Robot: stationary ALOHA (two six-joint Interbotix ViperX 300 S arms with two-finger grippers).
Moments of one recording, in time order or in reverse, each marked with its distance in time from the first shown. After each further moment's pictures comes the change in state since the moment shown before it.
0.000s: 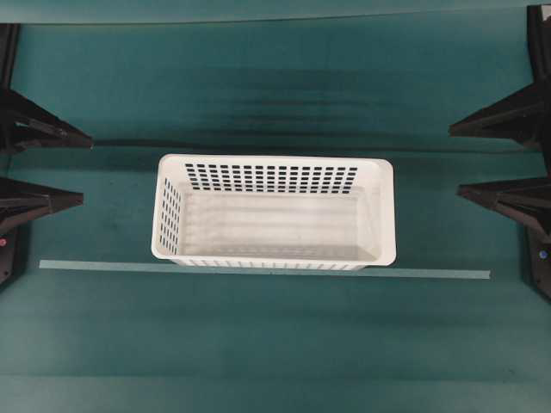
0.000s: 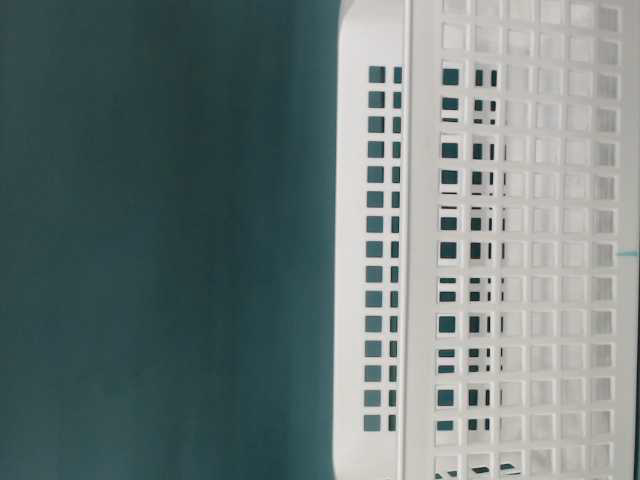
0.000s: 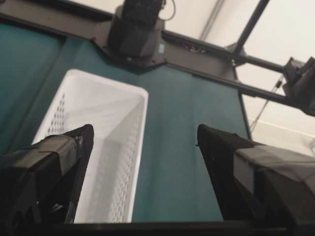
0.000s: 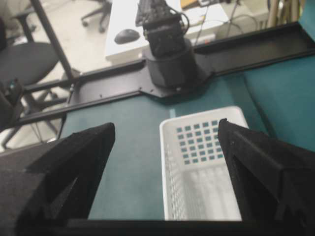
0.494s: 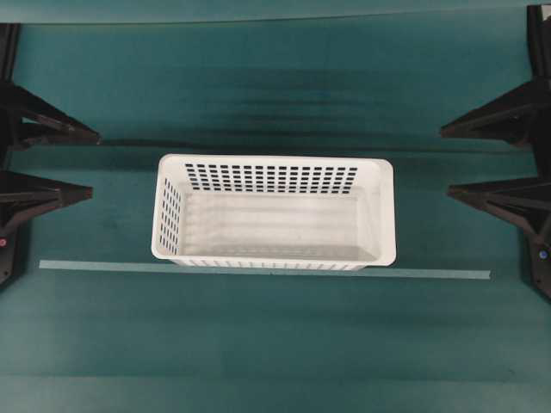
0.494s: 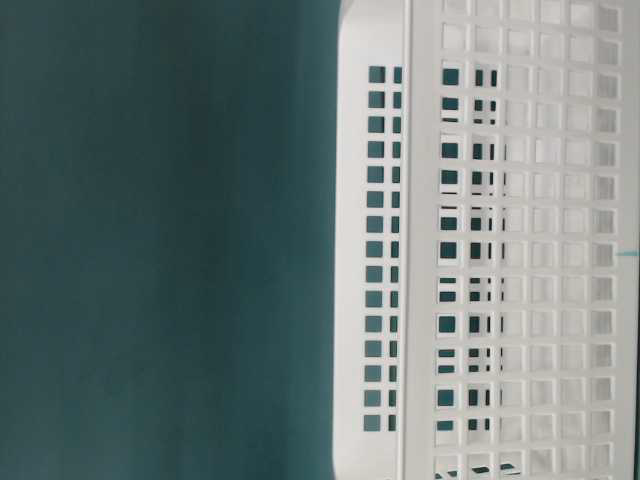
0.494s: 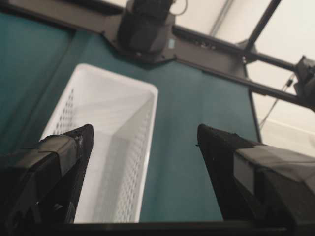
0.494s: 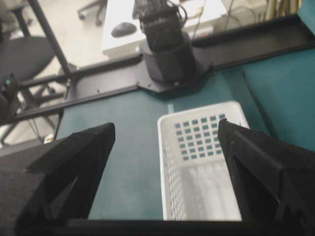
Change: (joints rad) left arm 0.021 0.018 -0.005 0.000 0.000 -0.003; right arm -0.003 0.018 -0.006 0.000 -0.002 0.006
